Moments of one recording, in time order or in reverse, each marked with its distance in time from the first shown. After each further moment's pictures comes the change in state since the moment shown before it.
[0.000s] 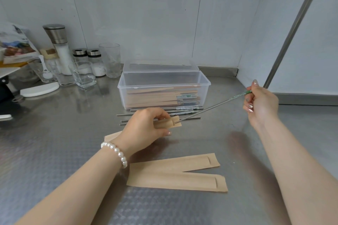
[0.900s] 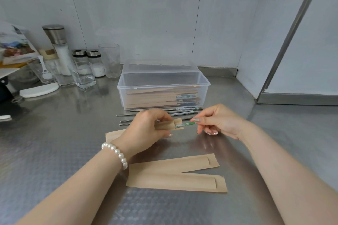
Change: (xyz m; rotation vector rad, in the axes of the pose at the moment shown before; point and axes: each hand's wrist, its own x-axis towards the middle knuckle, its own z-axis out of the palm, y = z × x) left_hand 0.000 0.000 0.003 -0.032 -0.034 0.050; right_hand -0.044 0.025 0.027 -0.582 -0.924 0.282
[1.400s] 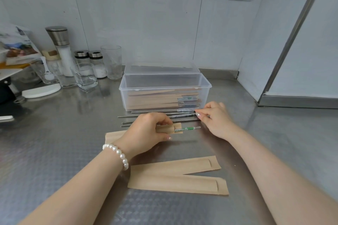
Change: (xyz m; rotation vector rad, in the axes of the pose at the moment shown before) left_hand 0.001 -0.002 -0.002 0.069 -0.061 -0.020; right_hand 0.027 0.025 -0.001 -0.914 0.397 -0.071
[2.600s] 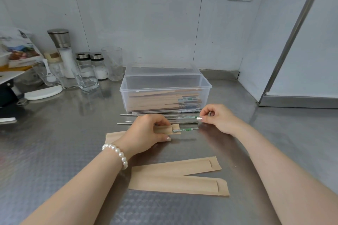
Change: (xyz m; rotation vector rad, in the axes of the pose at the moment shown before) left_hand 0.002 -0.006 0.000 -0.033 -0.020 -0.049; right_hand -0.001 -0.002 -0.019 0.413 -0.121 0.022
